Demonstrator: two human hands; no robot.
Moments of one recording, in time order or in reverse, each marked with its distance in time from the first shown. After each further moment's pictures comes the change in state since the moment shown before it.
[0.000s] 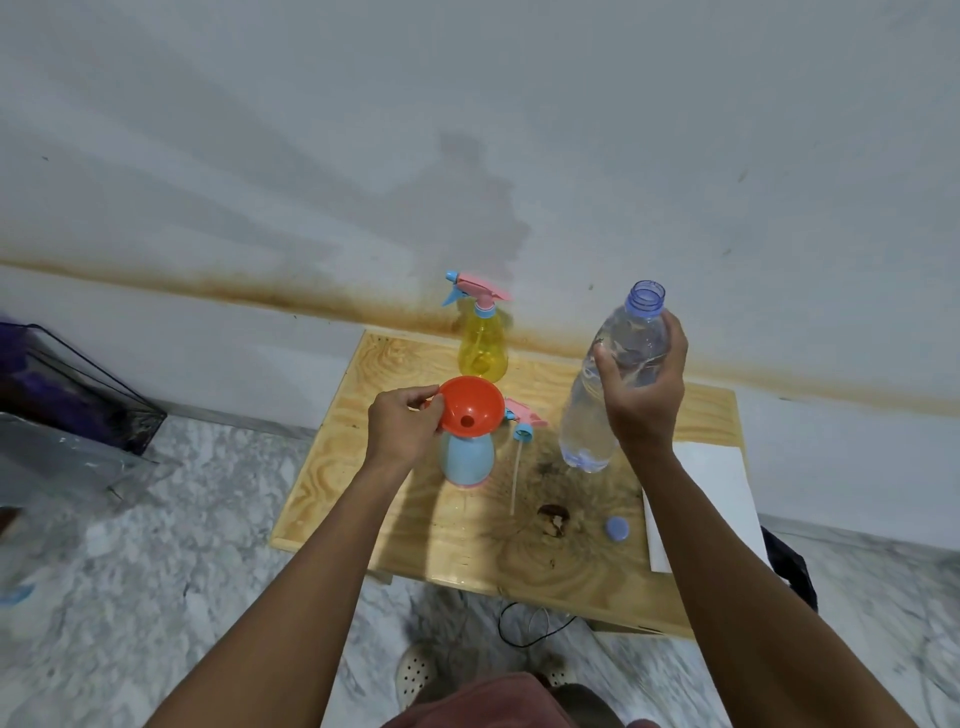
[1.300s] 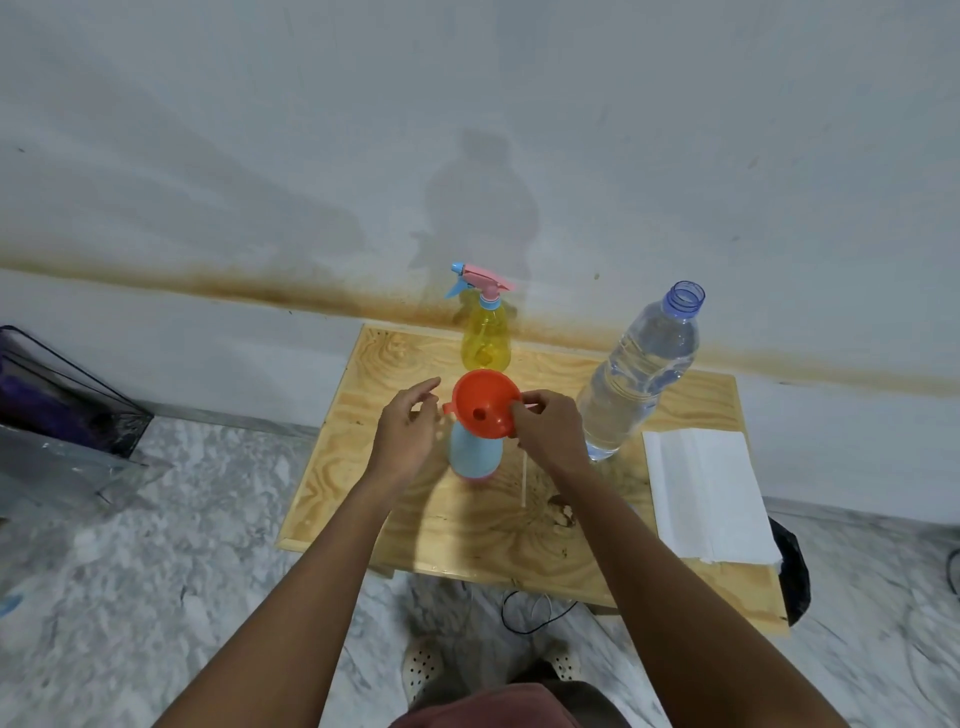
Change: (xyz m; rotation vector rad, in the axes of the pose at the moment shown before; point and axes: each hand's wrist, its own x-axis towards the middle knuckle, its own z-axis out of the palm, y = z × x) left_hand 0.008 -0.032 -0.013 -0.076 -0.151 0.001; right_hand -0.063 -0.015 0.077 -0.273 -0.406 0.508
